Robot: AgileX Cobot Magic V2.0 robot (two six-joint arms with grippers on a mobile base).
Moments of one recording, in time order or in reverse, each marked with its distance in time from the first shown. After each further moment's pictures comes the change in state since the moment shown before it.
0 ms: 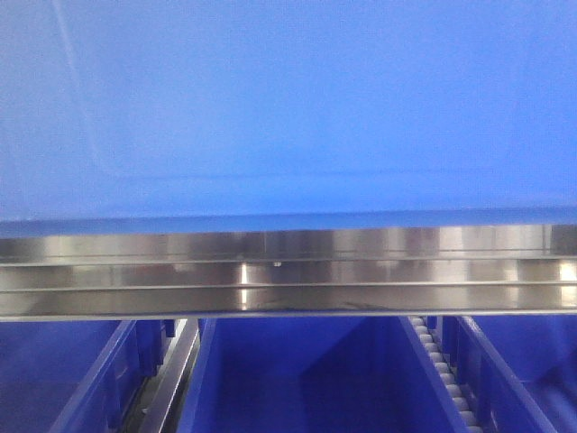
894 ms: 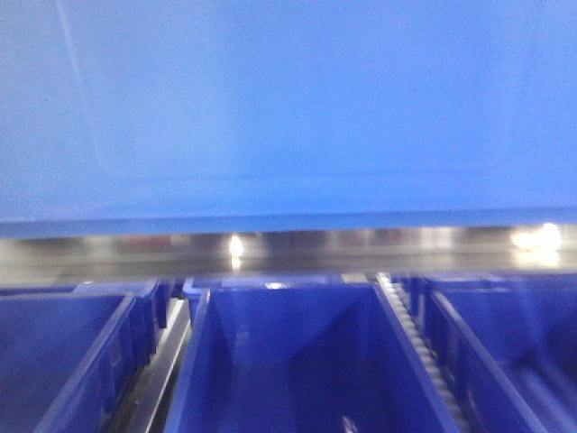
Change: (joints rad) left arm 0.000 0.000 0.000 0.002 0.005 0.000; right arm 0.000 0.000 0.000 -0.002 -0.017 0.000
